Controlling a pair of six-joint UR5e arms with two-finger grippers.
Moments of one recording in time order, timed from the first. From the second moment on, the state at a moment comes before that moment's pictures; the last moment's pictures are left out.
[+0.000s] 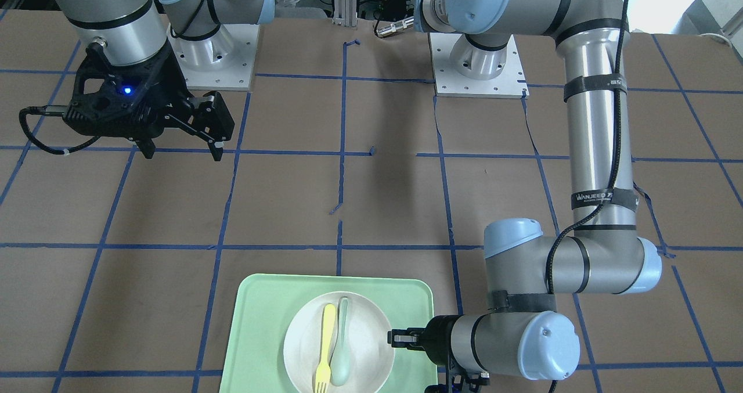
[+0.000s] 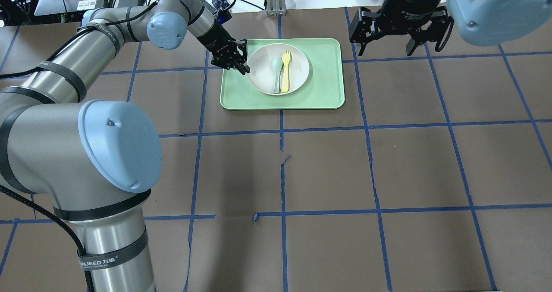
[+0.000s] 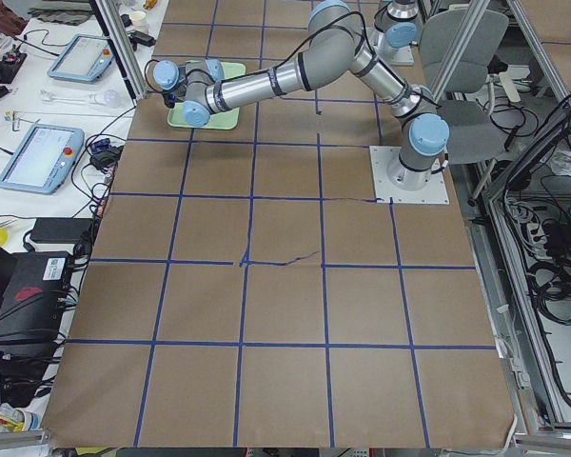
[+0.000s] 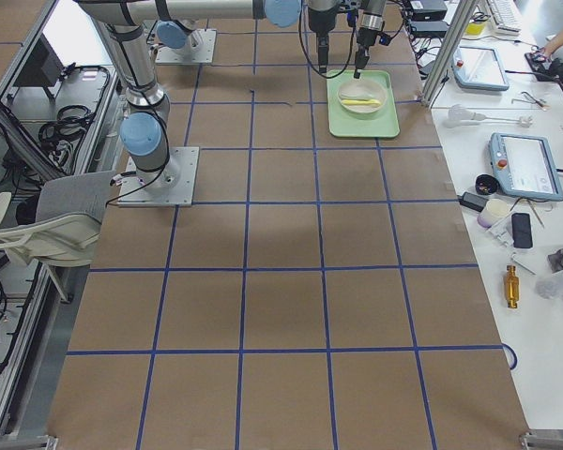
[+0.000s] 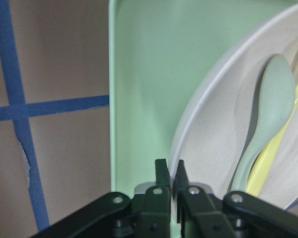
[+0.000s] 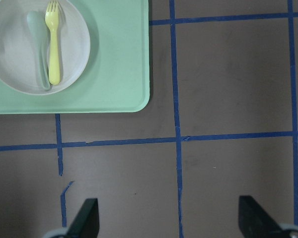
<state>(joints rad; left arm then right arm) -1.59 -2.45 -1.07 -1.38 1.06 0.03 1.63 -1.49 1.50 -1.69 -1.56 0.10</state>
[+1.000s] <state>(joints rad) -1.53 -2.19 -1.09 -1.56 1.42 0.01 1.71 -1.21 1.44 -1.93 -1.55 0.12</state>
